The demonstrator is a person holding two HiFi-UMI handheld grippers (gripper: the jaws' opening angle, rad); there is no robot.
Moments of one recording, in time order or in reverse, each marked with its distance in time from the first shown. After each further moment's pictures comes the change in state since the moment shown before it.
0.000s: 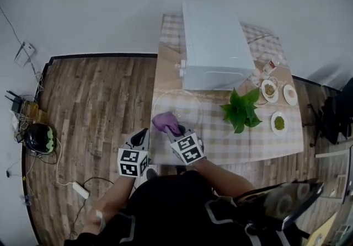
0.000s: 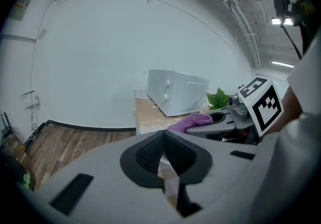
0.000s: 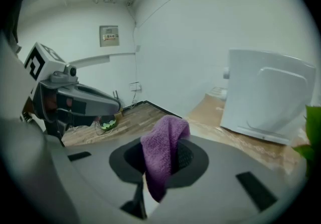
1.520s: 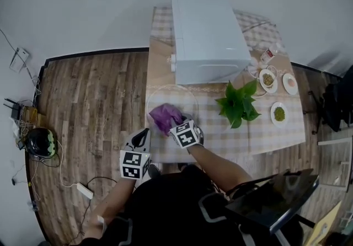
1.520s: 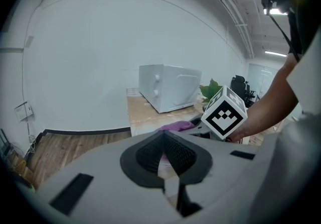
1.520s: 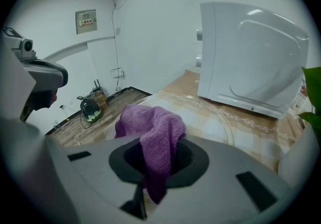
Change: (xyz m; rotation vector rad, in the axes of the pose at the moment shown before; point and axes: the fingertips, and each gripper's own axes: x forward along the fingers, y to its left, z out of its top) left arm 0.017 -0.028 -0.003 0.109 0.046 -0.035; right arm 0.035 -0.072 -0.066 0.093 0.193 -0.142
